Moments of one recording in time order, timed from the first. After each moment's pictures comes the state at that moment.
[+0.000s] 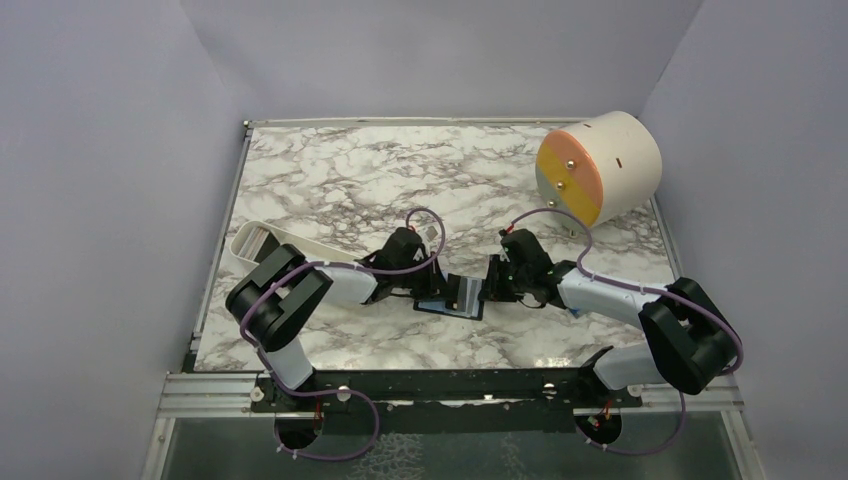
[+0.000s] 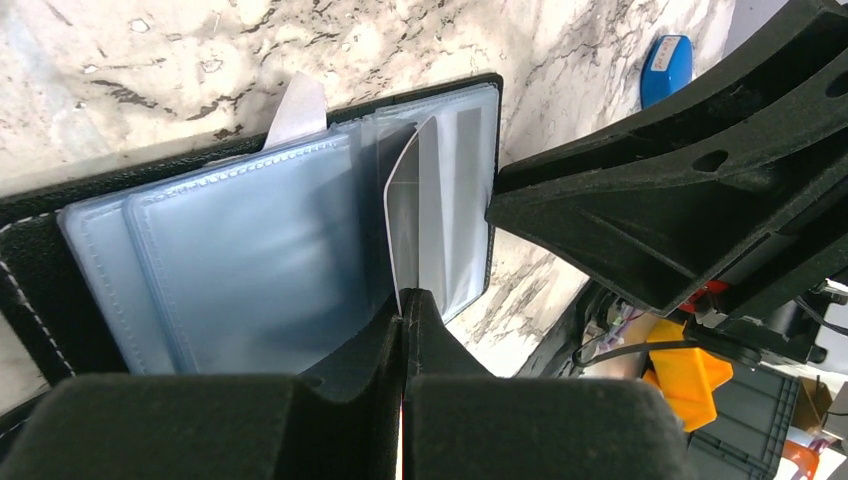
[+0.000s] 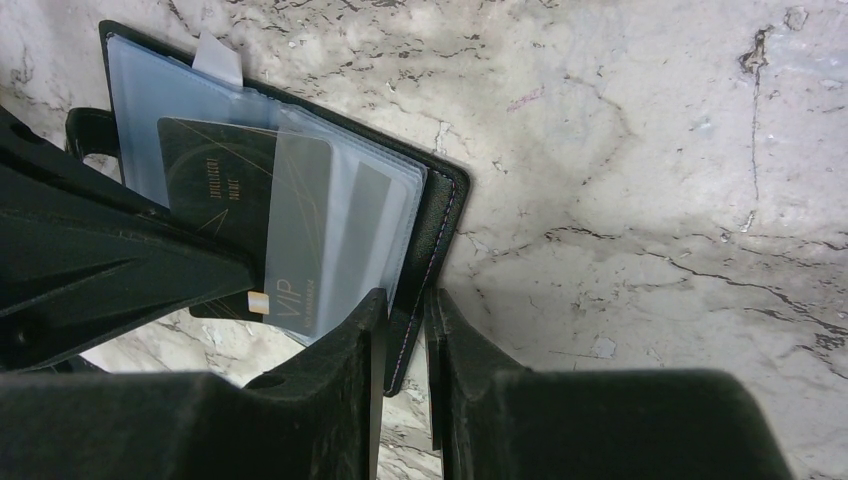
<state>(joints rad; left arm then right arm) -0.73 1.69 0.65 0.31 0.44 -0.89 0.63 1.38 0.57 -0.12 -0.12 0.64</state>
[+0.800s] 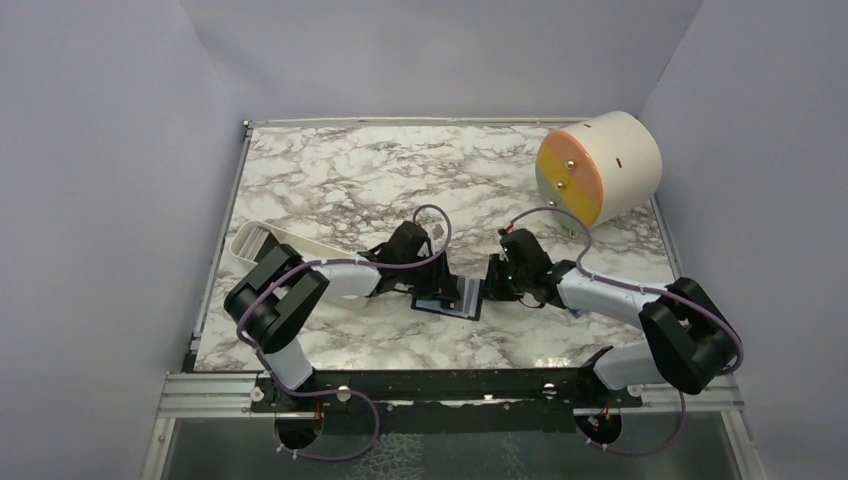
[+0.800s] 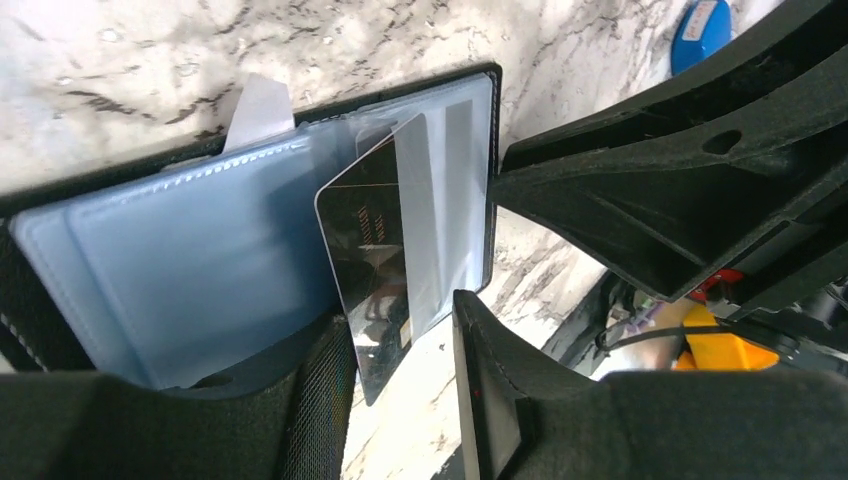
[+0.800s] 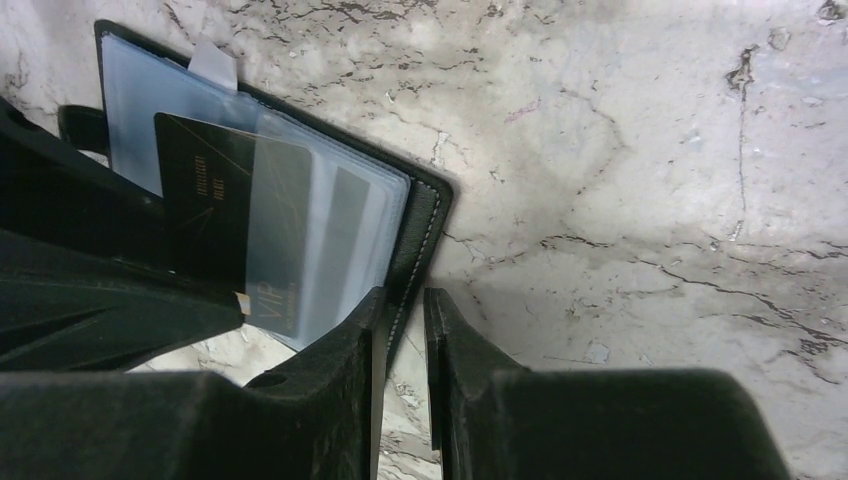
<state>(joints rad) -0.73 1.69 0.74 0.16 0.47 -0.80 0.63 1.38 0.58 -0.12 -0.10 0.62</state>
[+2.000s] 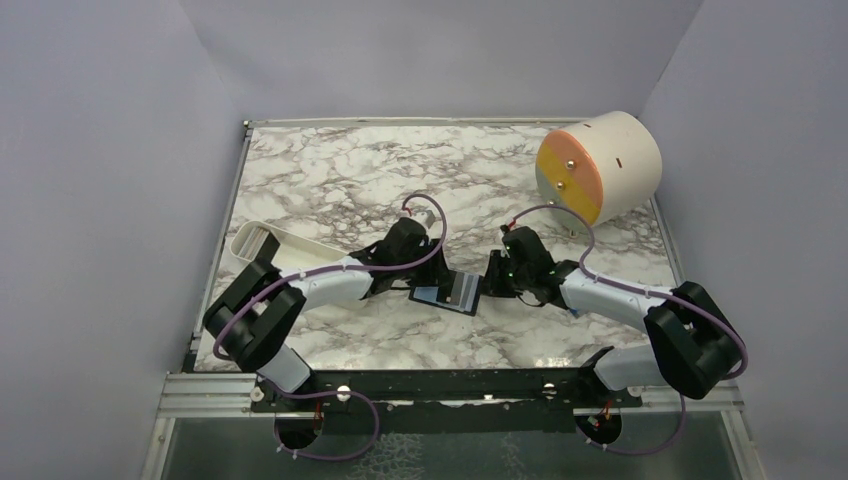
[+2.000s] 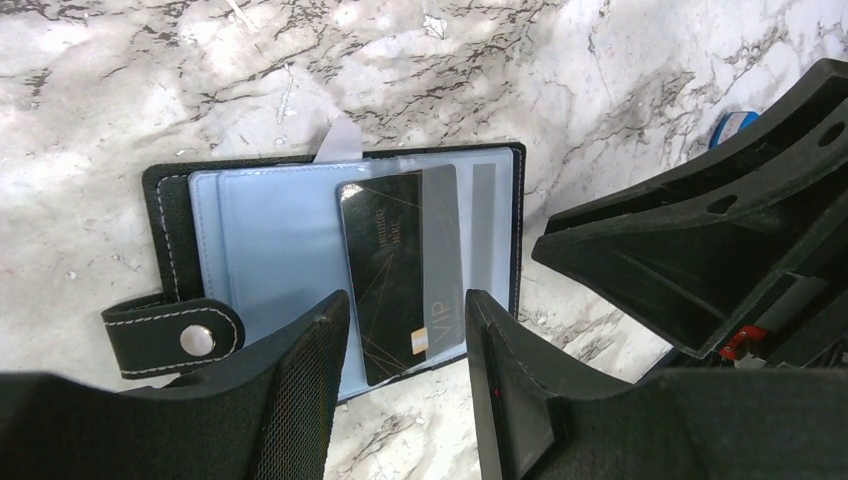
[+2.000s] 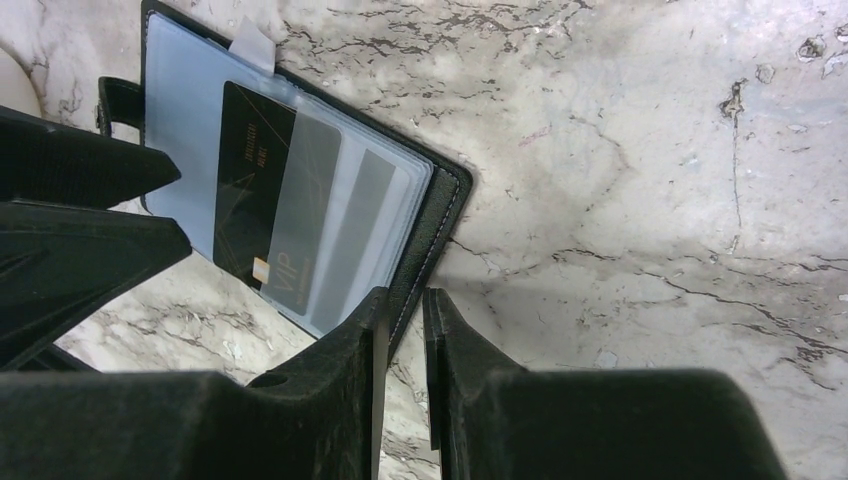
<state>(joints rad) -0.76 1.54 0.75 0.05 0.16 -0.71 0.63 1.35 0.58 -0.10 -0.10 0.63</state>
